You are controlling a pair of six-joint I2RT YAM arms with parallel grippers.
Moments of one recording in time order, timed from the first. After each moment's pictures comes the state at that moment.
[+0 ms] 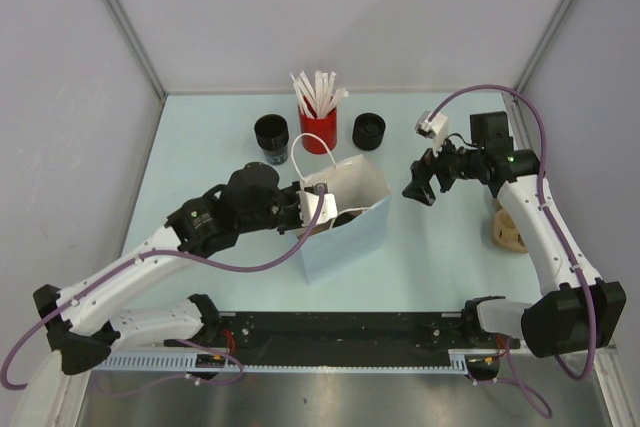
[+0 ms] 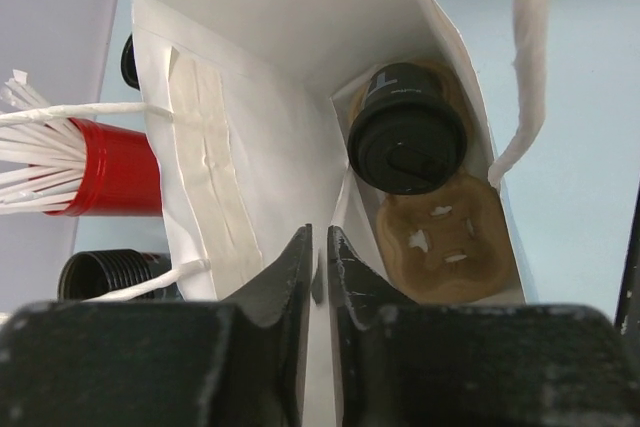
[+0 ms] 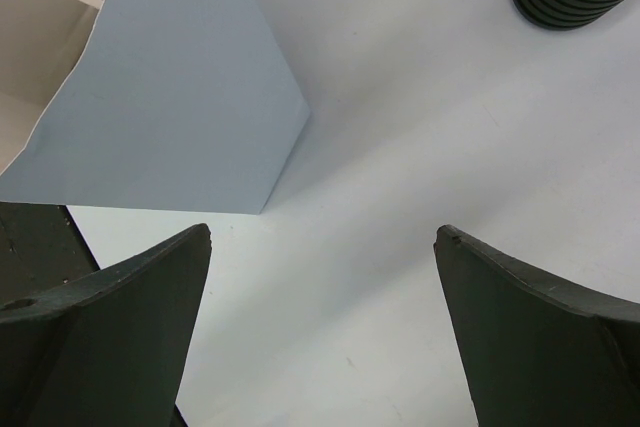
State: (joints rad) left arm -0.93 1.02 1.11 -0.61 0.13 0.61; right arm 0.15 1.24 1.21 -0.79 -0.71 -0.53
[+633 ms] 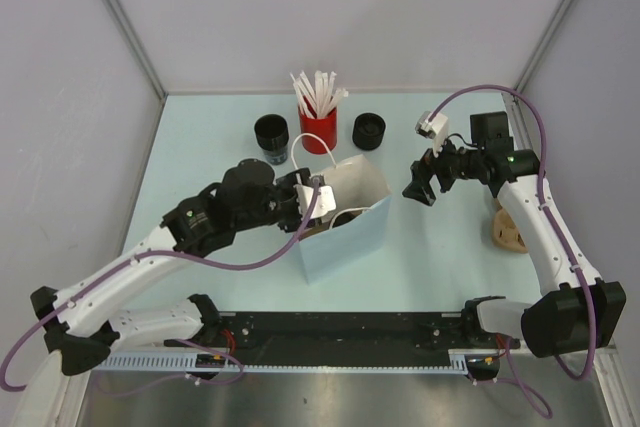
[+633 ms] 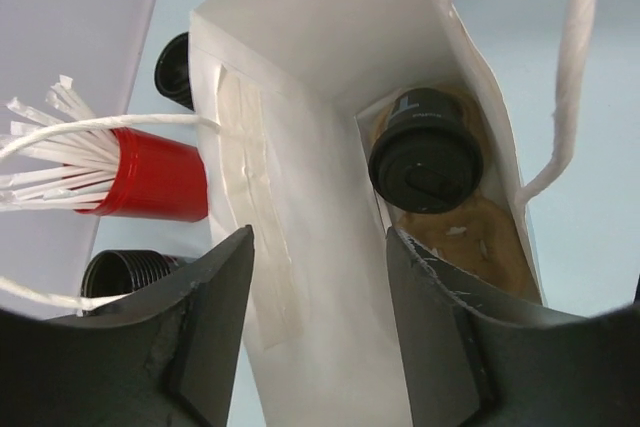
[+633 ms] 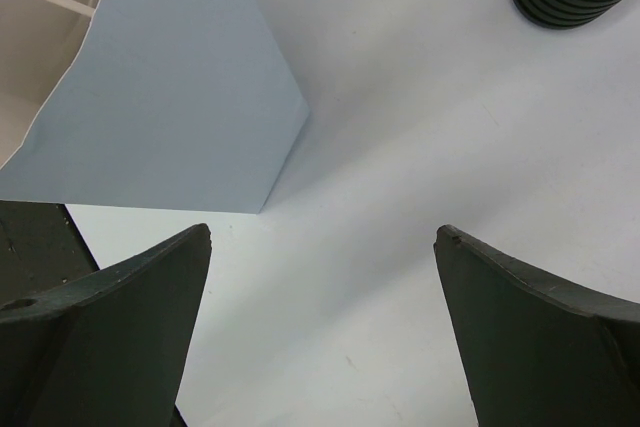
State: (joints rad) left arm -0.93 1.02 1.12 -0.58 0.10 0.58; right arm 0.15 1.24 1.21 -0.80 -0.71 -0.53
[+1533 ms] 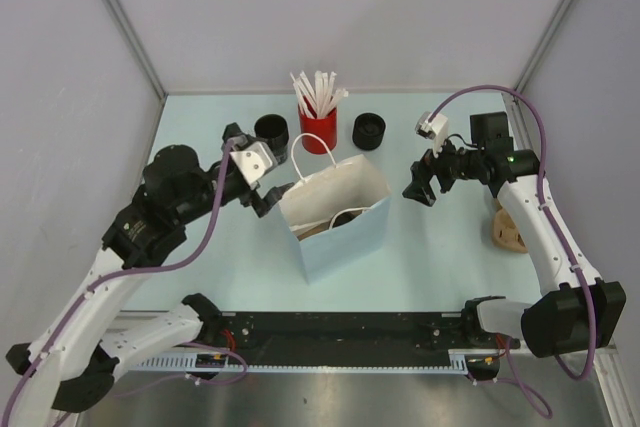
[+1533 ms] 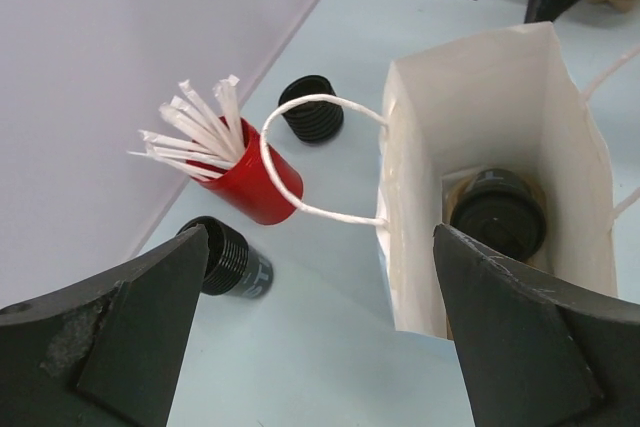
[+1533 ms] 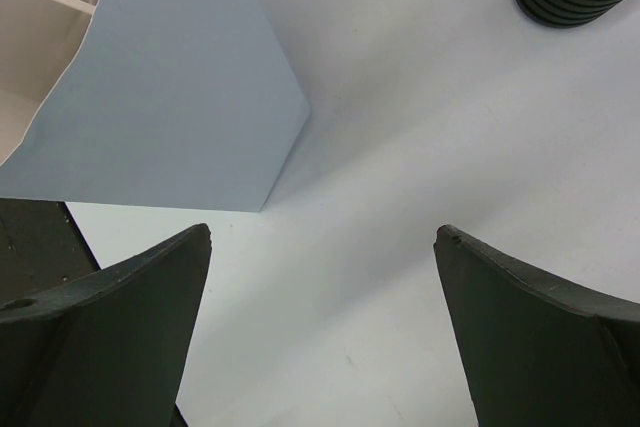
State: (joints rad) left arm -0.67 0.86 1.24 -0.57 0.22 0.45; right arm 0.15 1.24 1.20 -0.80 -0.71 -0.54
